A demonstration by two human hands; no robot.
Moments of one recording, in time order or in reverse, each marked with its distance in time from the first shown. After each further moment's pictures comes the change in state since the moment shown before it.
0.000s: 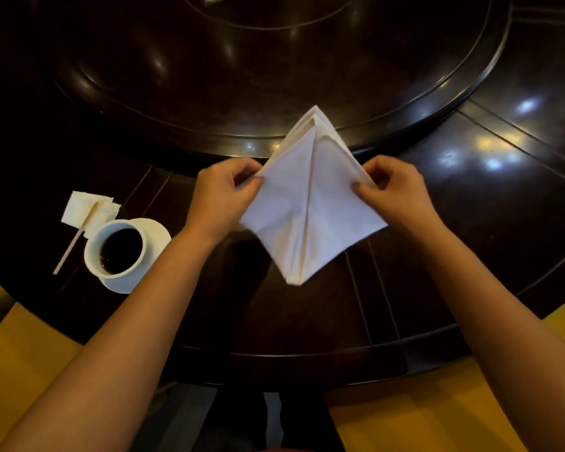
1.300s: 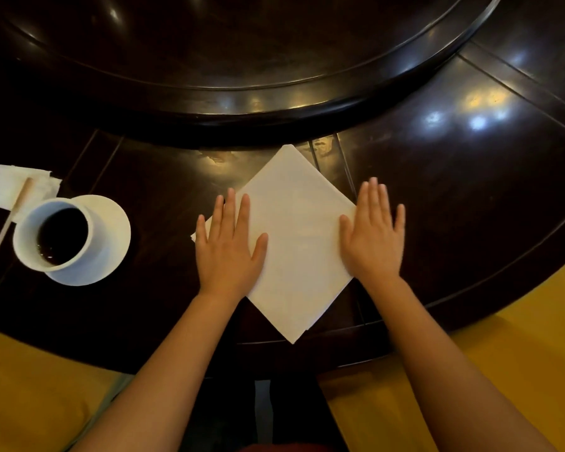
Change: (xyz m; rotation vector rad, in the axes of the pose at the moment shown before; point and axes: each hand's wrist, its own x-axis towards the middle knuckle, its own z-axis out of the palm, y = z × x) left_hand -0.091 -0.089 0.101 0.807 -0.221 -0.093; right_hand -0.073 0.106 0.084 -0.778 -0.057 0.223
